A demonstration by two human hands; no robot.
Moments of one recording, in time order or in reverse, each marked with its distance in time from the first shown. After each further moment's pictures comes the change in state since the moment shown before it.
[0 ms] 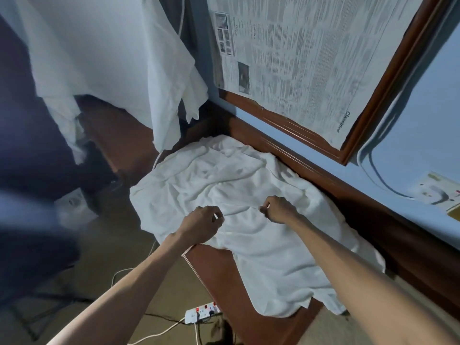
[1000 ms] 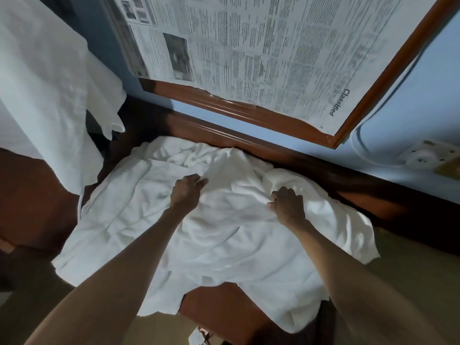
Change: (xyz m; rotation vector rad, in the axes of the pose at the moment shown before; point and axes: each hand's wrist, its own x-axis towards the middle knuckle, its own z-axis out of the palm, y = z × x) left_hand 0.281 -0.023 -0.003 -0.185 0.013 0.177; right_hand 0.096 0.052 0.034 -0.184 0.299 0.409
